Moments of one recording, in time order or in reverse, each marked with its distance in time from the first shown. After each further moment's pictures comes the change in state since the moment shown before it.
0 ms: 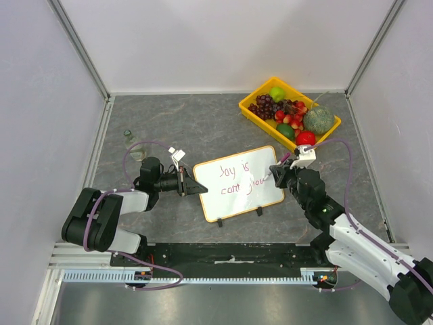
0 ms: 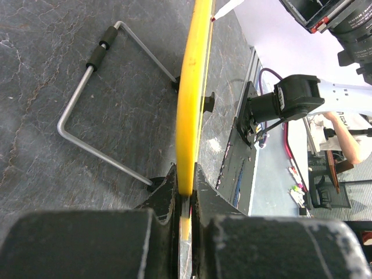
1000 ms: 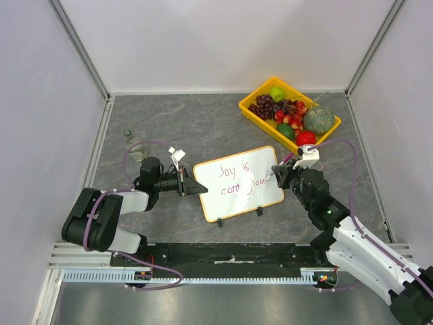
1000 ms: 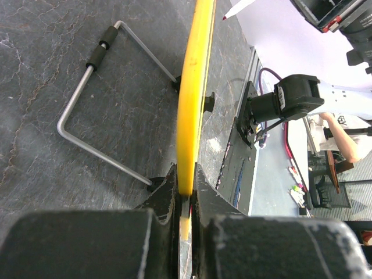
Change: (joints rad) left arm 0.000 0.000 0.000 0.000 0.000 0.000; right arm -0.005 -0.068 0.018 -0.100 -0.006 0.013
